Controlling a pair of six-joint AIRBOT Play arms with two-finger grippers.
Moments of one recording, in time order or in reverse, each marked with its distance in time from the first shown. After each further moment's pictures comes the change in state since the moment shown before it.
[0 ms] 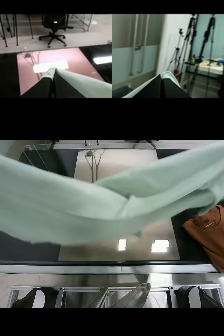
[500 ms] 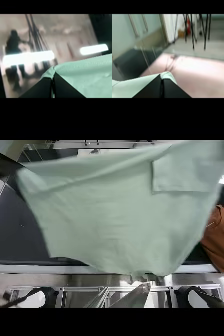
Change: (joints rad) left arm -0.153 -0.752 0.068 0.072 -0.153 -0.008; right arm 0.376 -0.518 -0.029 -0.274 -0.154 -0.007
